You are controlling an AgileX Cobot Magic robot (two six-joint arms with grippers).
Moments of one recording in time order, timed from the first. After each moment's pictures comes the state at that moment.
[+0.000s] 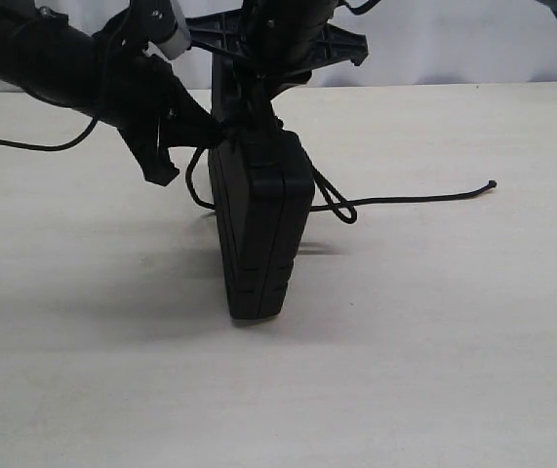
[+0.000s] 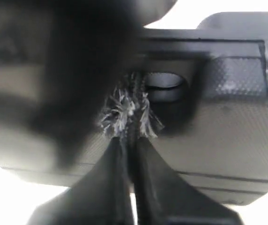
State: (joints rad) left arm -0.29 1.76 -1.22 -0.98 0.76 1.66; right arm 0.59 2.04 -1.97 -0.06 1.08 0.51
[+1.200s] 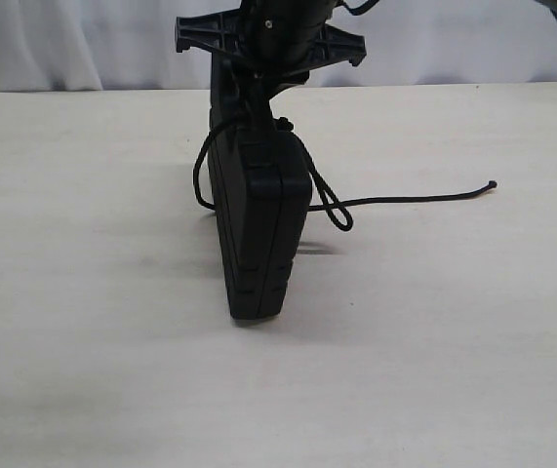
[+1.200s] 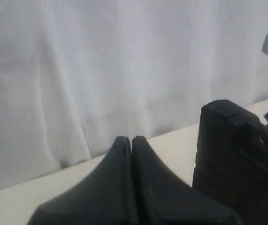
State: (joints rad) left arm -0.11 0.79 -0.68 -0.87 0.18 1.02; right arm 0.59 2.04 -1.97 -0.06 1.07 0.52
